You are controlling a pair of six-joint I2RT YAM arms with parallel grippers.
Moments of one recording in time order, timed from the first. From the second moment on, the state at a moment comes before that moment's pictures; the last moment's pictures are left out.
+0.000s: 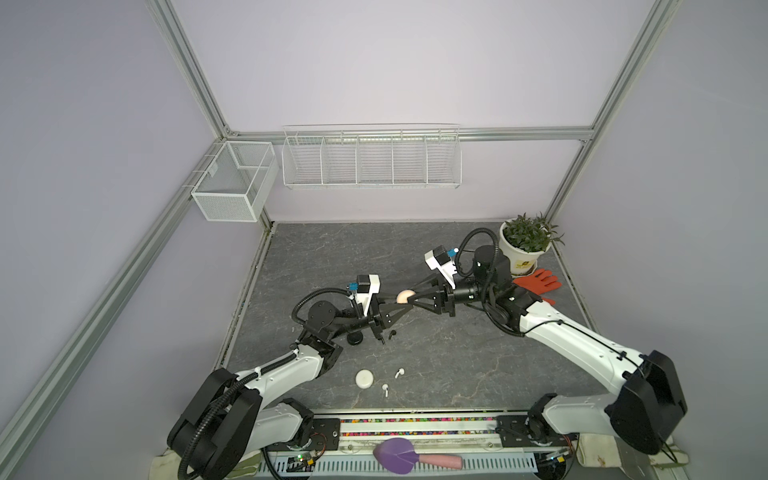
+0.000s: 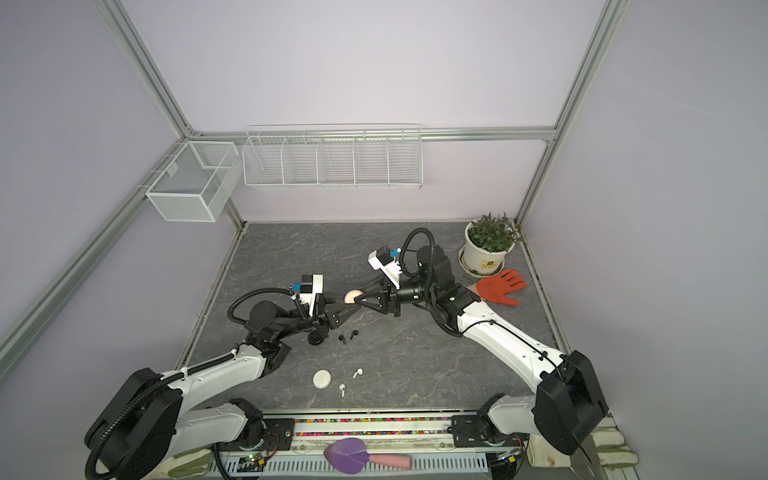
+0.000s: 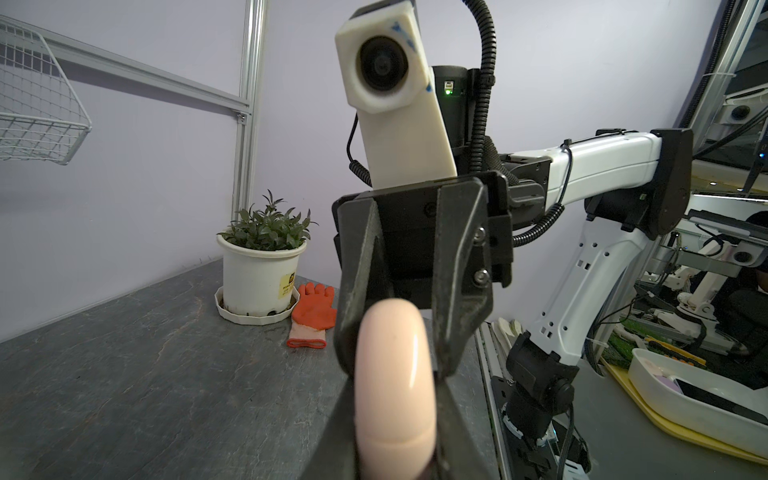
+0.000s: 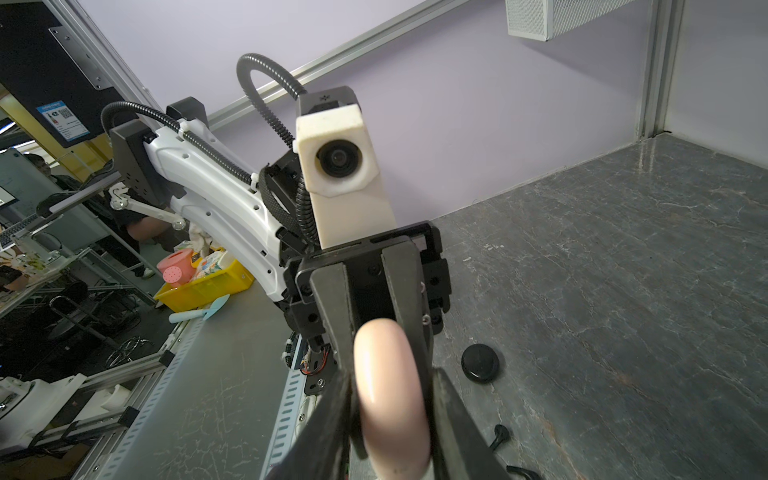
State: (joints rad) left arm -0.60 1.22 0.42 1.10 0.80 -0.41; right arm 0.63 1.33 0.99 0.08 -0.99 0.16
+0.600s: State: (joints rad) left arm -0.60 1.24 0.42 1.10 0.78 -0.44; right arm 0.63 1.34 1.00 0.05 -0.96 0.13
